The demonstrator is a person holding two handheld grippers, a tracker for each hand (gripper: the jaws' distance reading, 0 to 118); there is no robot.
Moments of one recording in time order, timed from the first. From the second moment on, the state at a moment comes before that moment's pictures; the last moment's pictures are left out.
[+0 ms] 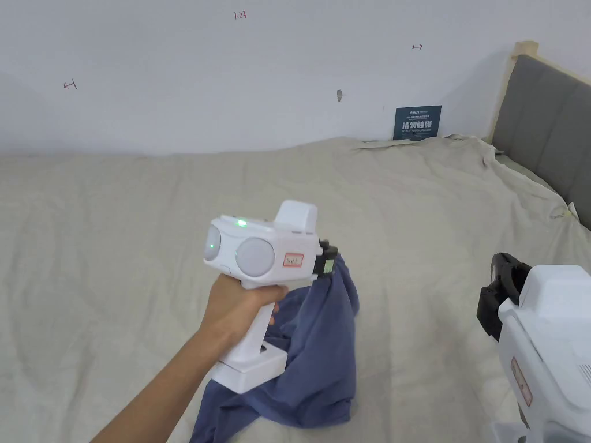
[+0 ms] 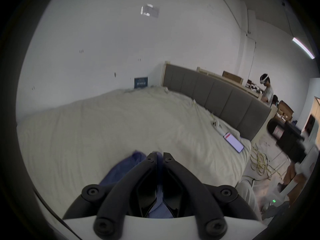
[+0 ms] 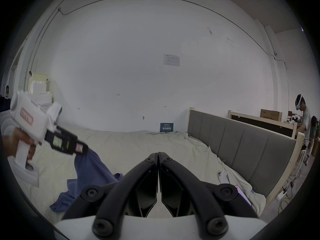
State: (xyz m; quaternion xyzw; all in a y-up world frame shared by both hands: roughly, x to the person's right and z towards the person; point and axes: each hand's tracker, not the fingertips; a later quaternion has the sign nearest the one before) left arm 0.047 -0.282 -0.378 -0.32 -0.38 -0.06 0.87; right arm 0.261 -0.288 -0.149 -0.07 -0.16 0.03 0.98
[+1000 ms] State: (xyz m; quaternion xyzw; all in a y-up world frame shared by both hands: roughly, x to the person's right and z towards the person) left arm 0.002 -0.357 -0.361 -0.38 -0.27 -0.04 0.89; right arm 0.244 -0.291 -0.153 -0.08 -0.13 0.02 0.99
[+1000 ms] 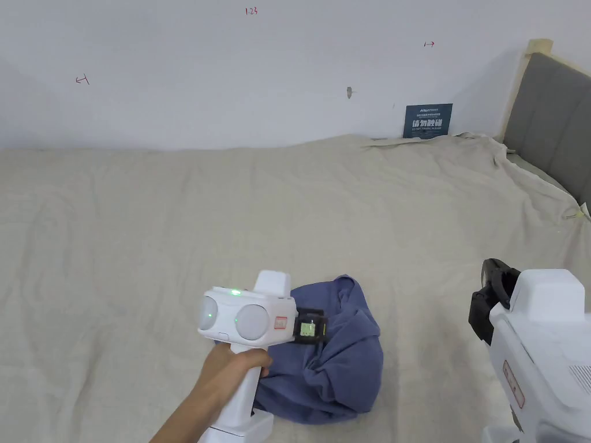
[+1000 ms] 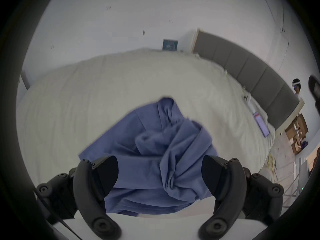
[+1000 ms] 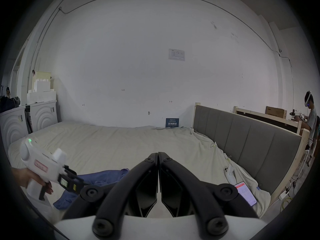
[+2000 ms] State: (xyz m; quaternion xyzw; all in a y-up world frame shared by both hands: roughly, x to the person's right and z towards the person) left arm -0.130 -0.306 -0.278 -0.09 -0.11 -0.02 0.99; right arm 0.234 -0.277 -0.149 -0.06 -0.13 0.03 0.99
